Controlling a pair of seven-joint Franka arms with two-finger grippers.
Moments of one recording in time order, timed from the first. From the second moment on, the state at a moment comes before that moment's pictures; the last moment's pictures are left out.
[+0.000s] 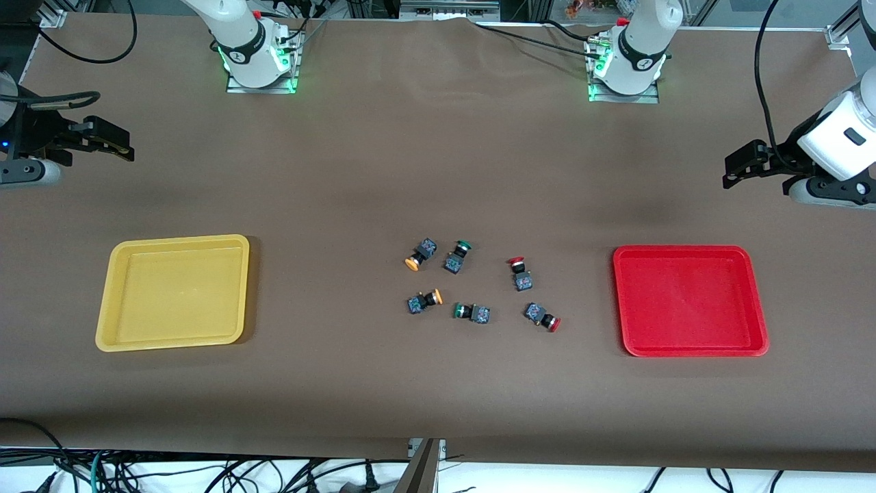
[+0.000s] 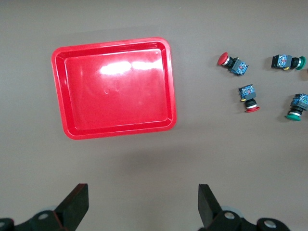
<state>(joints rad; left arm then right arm) -0.10 0.05 0.07 -1.58 -0.02 1.59 0.05 0.09 0.11 -0.06 -1.44 -0.01 1.40 -0.06</state>
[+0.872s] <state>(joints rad) -0.13 0.08 -0.03 -1.59 -0.02 1.57 -0.16 0.10 0.16 -0.05 -1.44 -0.01 1.46 -0.06</state>
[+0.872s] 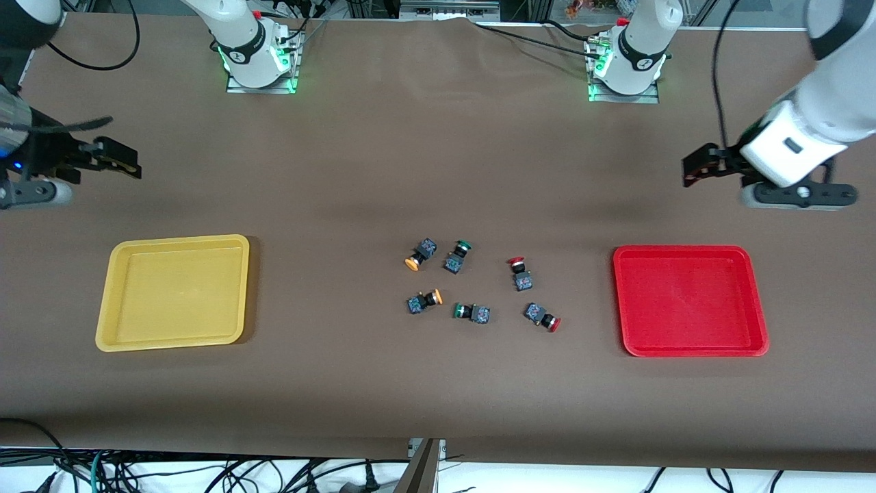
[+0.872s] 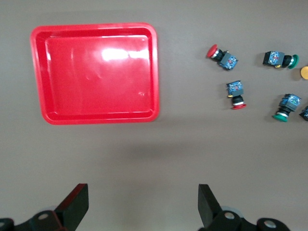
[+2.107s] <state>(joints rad) -0.19 0.32 -0.29 -1.59 -0.02 1.87 -0.62 0.47 0.62 -0.03 -1.44 0.03 2.07 0.86</state>
